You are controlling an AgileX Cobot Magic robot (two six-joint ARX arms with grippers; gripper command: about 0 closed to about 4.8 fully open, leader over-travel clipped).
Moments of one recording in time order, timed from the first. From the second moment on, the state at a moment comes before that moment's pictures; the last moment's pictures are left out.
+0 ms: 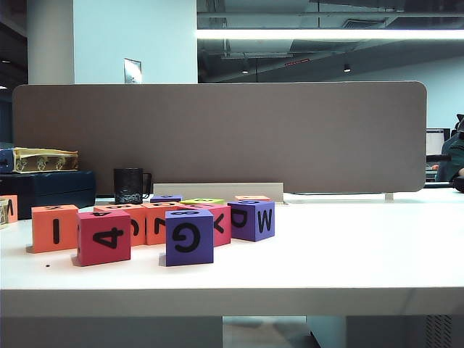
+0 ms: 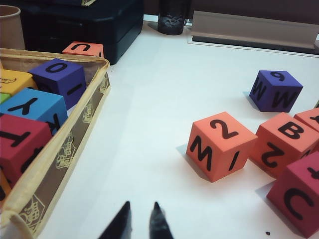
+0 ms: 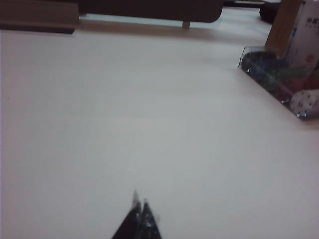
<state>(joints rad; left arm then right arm) 0.01 0.00 0.01 -0.19 -0.01 -0.07 -0.02 0.01 0.00 -0.16 0.05 -0.08</state>
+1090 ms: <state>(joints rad) 0.01 0.00 0.01 -0.19 -0.01 -0.07 -0.02 0.01 0.02 -0.12 -0.16 0.12</state>
